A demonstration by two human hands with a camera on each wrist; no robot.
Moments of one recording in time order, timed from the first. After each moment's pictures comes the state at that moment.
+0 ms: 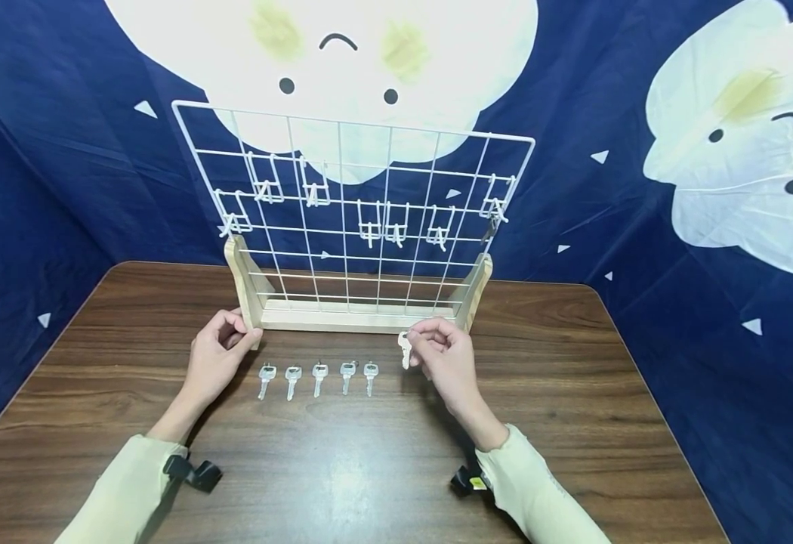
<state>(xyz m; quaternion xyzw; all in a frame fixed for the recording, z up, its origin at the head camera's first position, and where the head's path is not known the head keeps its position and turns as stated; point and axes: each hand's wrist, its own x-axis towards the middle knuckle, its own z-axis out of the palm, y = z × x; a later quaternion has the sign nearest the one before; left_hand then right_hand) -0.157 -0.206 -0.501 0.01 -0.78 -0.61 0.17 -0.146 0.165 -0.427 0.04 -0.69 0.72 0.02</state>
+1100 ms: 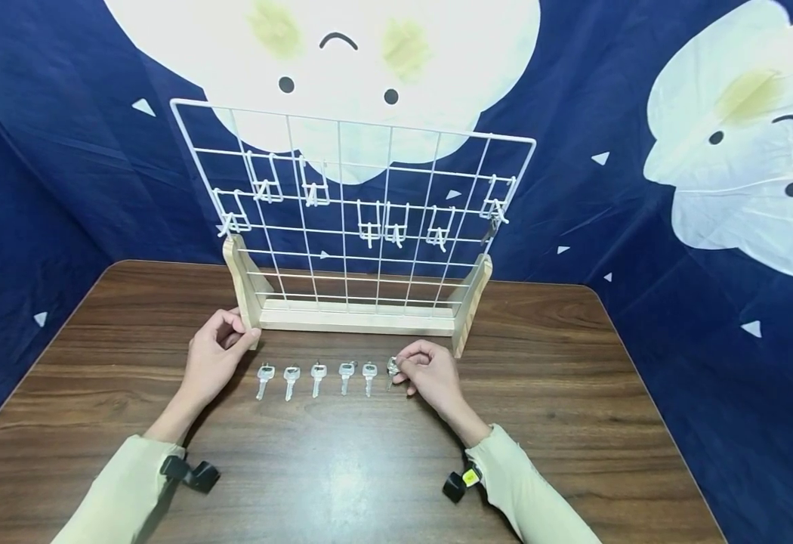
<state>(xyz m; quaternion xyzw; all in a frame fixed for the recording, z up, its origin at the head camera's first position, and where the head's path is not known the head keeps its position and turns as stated) -0.157 -0.206 -0.502 0.01 -0.78 -0.61 0.17 -0.161 0.164 -0.488 0.02 -0.75 0.66 -0.09</state>
